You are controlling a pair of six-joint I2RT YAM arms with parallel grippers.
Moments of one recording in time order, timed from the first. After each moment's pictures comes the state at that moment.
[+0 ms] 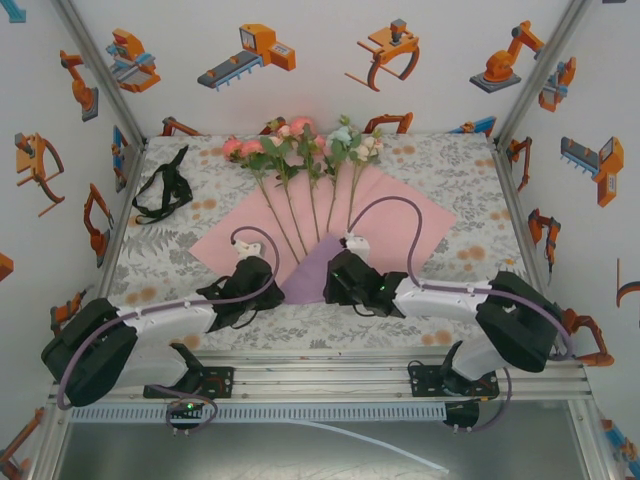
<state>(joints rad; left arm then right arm) -0.83 1.24 0.38 0.09 -0.19 -0.81 0.96 1.46 0.66 -0.07 0.23 0.81</state>
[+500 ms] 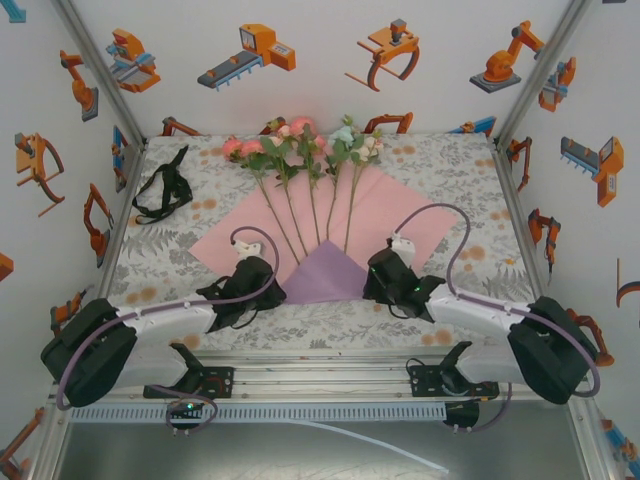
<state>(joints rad) -0.83 1.23 0.38 0.09 -0.19 -0.82 0.74 1.21 0.48 -0.21 0.29 0.80</state>
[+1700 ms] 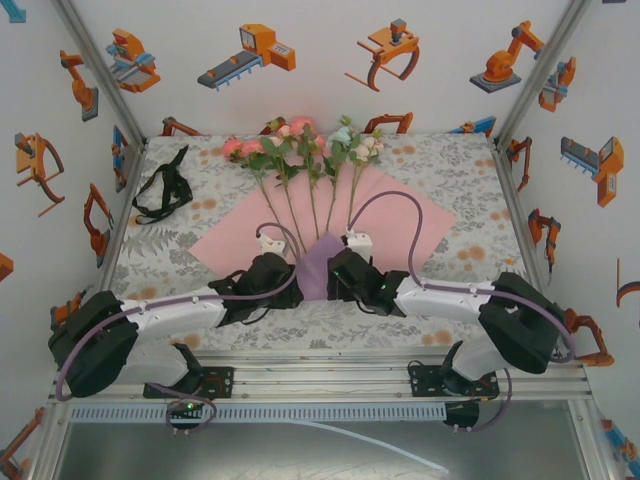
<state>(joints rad) -0.93 1.29 0.52 0.01 -0.17 -0.71 0.97 1.46 0.69 -0.09 0.32 0.73</state>
